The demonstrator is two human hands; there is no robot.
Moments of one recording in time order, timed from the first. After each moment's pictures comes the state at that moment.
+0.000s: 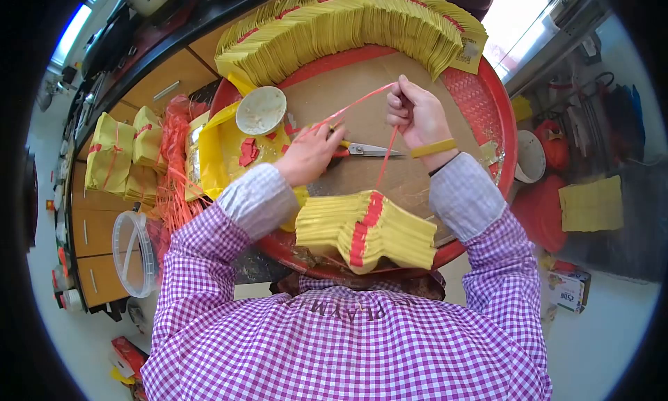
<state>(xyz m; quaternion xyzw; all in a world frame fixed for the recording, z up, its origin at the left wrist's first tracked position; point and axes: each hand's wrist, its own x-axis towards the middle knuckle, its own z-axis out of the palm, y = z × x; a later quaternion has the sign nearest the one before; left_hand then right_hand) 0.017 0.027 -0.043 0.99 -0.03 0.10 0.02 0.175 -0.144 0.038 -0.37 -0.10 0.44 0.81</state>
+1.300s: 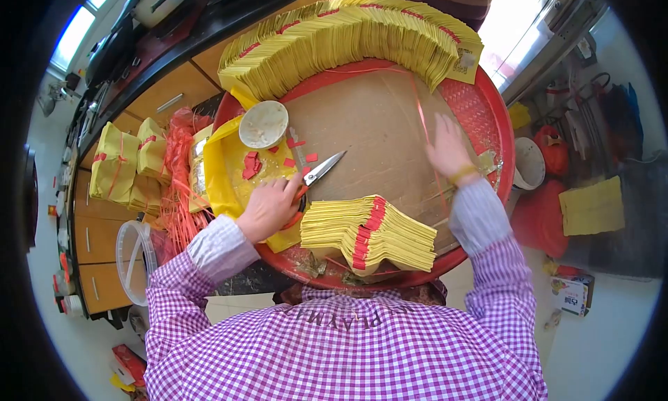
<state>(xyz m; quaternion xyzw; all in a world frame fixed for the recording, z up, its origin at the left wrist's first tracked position) -0.068 0.020 0.020 0.97 0.11 -0.20 0.11 0.235 -0.217 -0.049 -0.90 -0.39 0.02 0.19</state>
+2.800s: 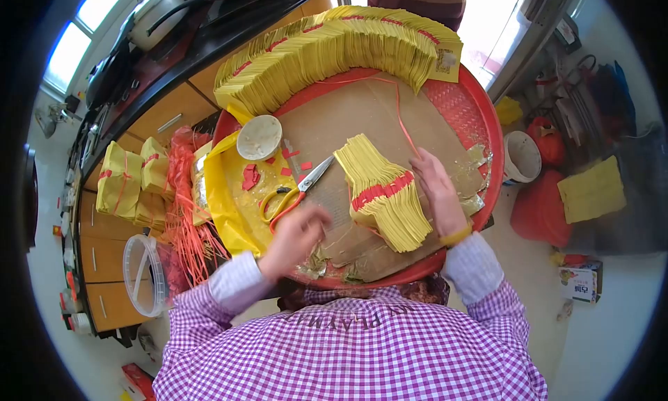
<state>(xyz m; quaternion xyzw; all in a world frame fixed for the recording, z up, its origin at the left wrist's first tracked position) -0.086 -0.042 0.014 0.84 0.10 0.04 0.54 0.113 -0.258 0.007 -0.57 -0.15 0.33 0.73</state>
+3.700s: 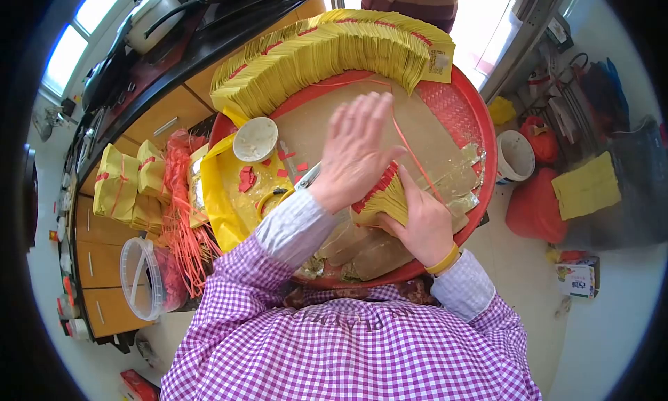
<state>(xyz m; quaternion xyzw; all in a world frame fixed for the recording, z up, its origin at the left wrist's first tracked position) 0.067 -0.070 0.055 0.90 -0.04 0.43 0.06 0.062 -0.260 0.037 -0.88 -0.42 -0.04 0.23</state>
